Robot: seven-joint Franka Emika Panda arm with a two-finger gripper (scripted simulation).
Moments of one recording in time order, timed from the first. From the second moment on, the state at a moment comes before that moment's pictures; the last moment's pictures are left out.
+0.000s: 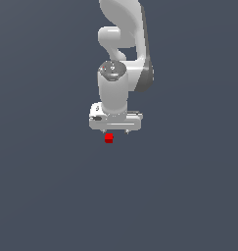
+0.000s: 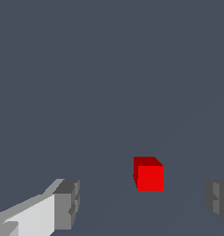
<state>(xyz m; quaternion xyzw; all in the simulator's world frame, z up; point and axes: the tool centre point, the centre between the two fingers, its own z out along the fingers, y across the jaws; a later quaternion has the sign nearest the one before) -0.020 -0.012 0.156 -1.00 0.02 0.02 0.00</state>
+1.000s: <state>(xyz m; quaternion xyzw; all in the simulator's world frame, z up) -0.050 -0.032 0.087 -1.00 0.02 0.01 0.00</state>
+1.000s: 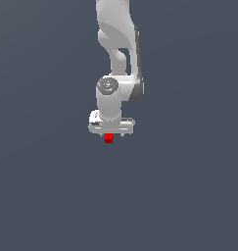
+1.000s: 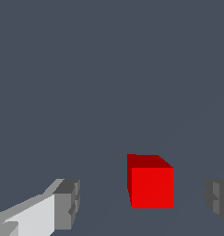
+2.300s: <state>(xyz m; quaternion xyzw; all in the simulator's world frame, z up) -0.075 -0.051 0.021 -1.00 0.02 0.00 0.00</state>
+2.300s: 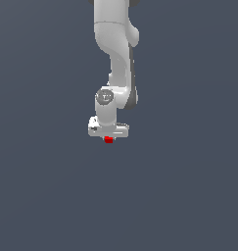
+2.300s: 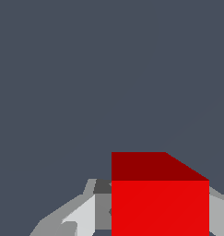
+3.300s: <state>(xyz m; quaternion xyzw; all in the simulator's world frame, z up) -0.057 -0.023 0.117 -1.00 0.02 0.00 0.00</state>
